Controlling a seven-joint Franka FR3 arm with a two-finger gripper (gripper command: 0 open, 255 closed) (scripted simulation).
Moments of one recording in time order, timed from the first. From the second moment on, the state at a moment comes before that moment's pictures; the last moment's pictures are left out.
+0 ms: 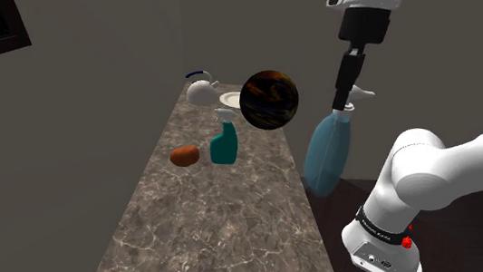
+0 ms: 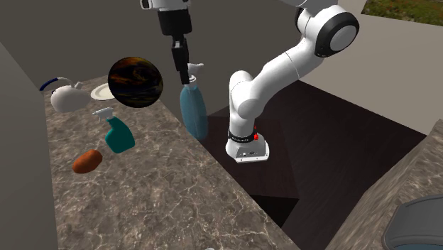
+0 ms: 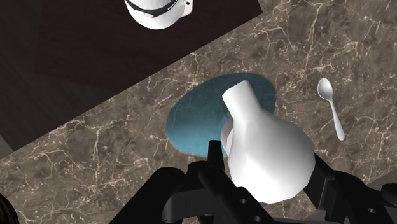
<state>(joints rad) 0.17 -0.99 0.15 -2.33 0.28 1.31 0.12</state>
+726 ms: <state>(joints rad) 0.17 -0.90 0.13 -2.13 0.27 1.20 0.14</state>
